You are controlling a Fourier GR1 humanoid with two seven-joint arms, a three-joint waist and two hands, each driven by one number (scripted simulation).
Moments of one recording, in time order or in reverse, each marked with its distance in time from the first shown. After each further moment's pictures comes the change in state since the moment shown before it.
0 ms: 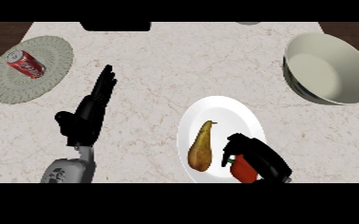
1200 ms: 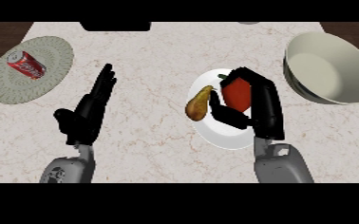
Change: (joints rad) left arm -0.010 -0.004 0.007 -0.007 -0.002 -0.005 0.023; right arm -0.306 0.237 -0.127 -0.228 -0.008 -0.542 0.561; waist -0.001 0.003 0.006
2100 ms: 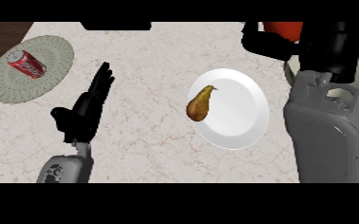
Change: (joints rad) left arm -0.014 0.009 0.026 0.026 0.006 -0.017 -0.024; right arm -0.502 -0.090 -0.220 -0.070 0.260 0.291 0.531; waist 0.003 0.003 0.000
